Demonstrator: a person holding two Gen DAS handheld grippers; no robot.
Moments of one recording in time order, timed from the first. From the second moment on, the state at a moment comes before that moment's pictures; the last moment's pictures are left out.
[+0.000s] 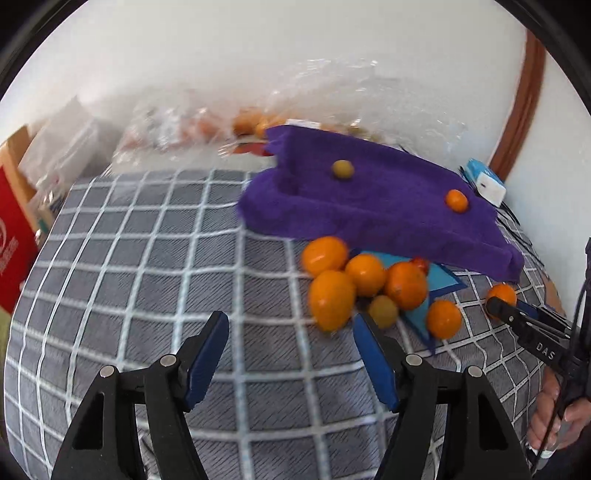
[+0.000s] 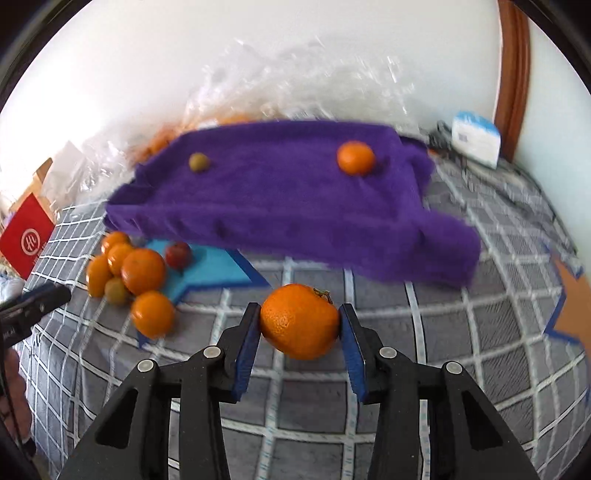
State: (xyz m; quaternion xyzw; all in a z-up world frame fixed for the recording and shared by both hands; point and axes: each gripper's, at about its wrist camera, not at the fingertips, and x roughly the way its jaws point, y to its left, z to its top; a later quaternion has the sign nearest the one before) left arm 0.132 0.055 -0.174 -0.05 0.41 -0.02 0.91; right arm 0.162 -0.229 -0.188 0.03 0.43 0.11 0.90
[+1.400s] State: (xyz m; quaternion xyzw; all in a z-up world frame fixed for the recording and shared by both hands) left arm 0.130 0.068 -0.179 -0.13 0.33 0.00 0.93; right arm 0.156 -0.231 -0.193 0.01 0.41 0.08 0.91
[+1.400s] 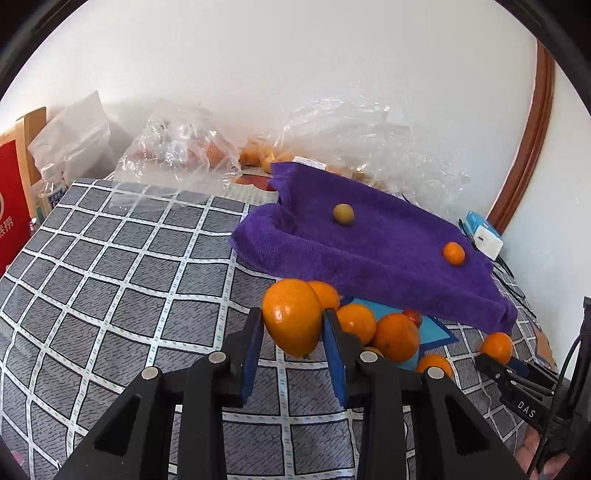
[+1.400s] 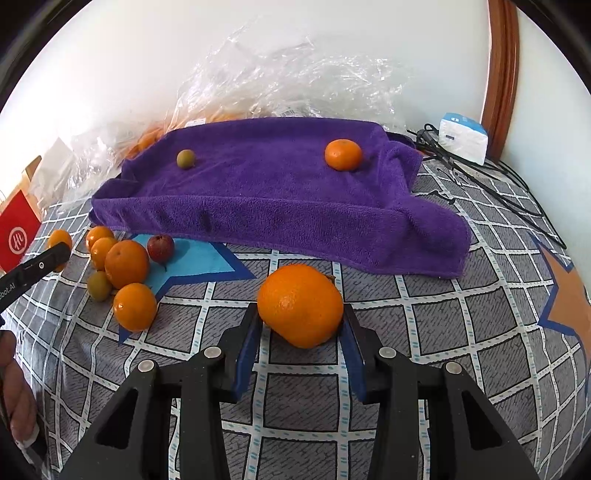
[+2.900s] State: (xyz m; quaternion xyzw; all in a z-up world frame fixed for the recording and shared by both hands) left arm 0.149 0.103 -0.104 -0.17 0.26 0.06 0.95; right arm 0.194 -0.249 -0.122 0.04 0.36 0.04 0.93
